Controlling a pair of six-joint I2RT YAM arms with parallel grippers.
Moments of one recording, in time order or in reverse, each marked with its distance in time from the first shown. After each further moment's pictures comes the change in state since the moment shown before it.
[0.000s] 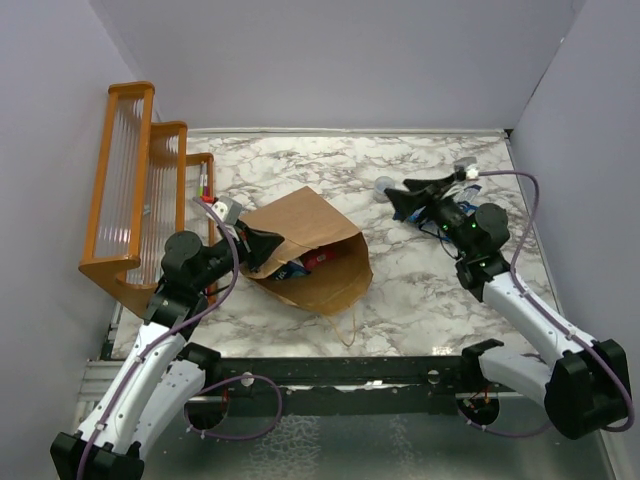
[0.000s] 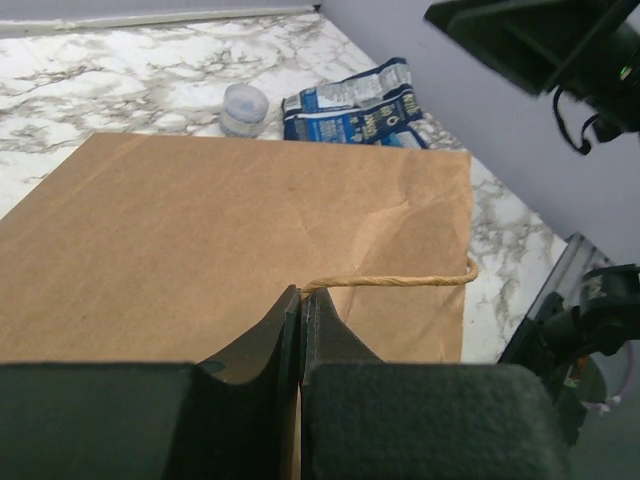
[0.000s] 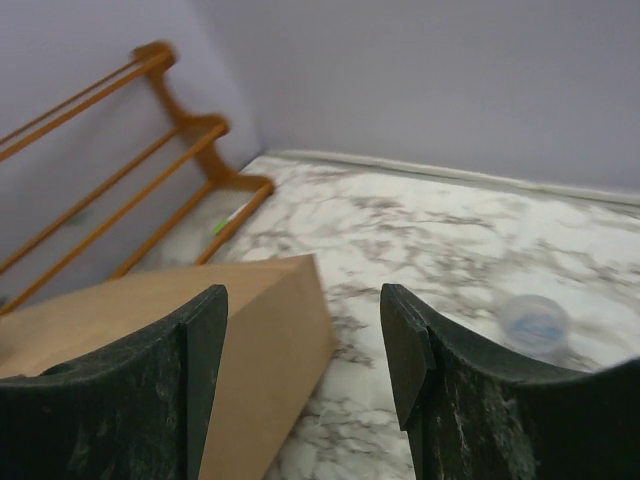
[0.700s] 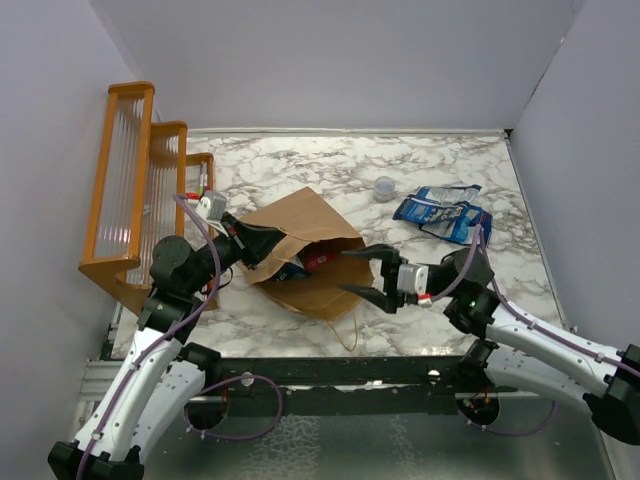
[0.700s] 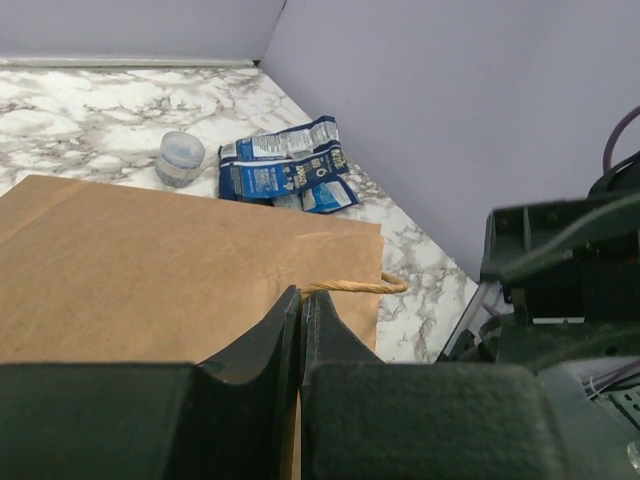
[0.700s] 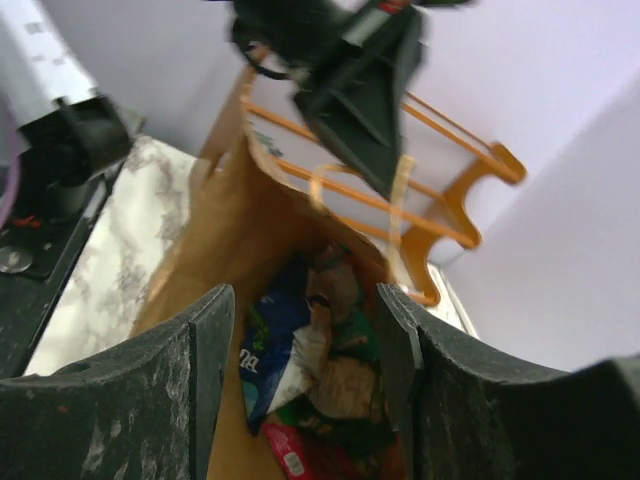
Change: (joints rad) left arm 0.000 -0.039 0.026 0.096 0.043 -0.228; right arm 0.564 -0.187 -0.089 -0.010 -0.404 -0.824
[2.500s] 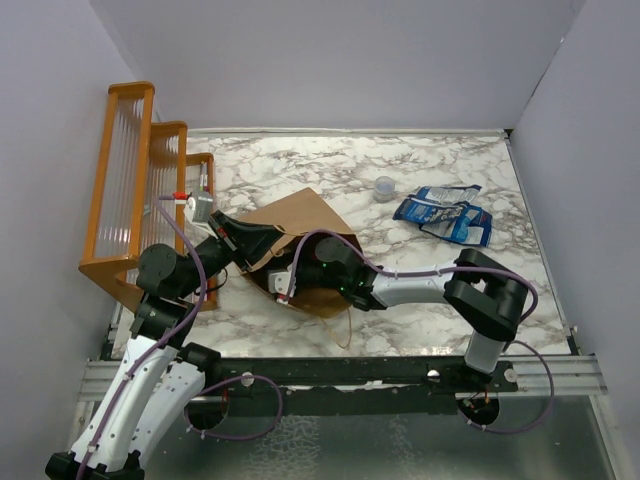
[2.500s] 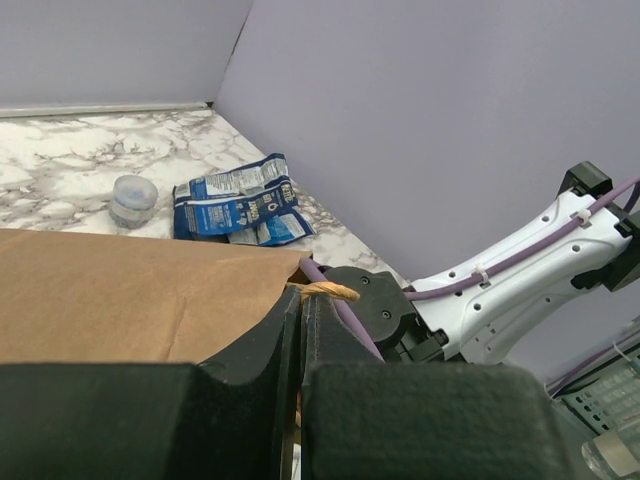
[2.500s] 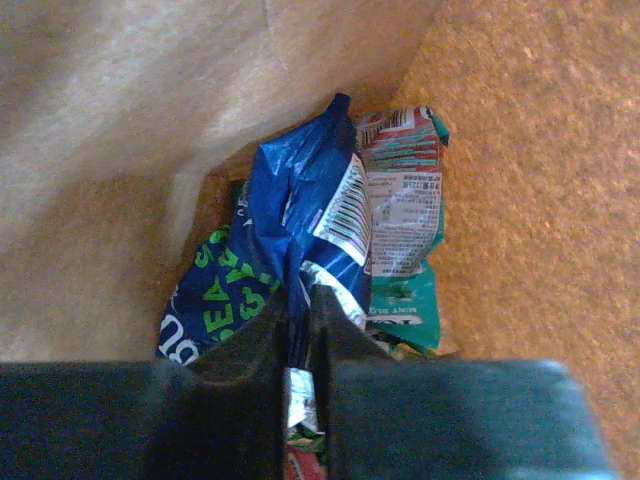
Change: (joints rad) left arm 0.000 -0.036 0.045 0.055 0.033 -0.101; right arm 0.259 0.921 0.414 0.010 0.469 -0.544
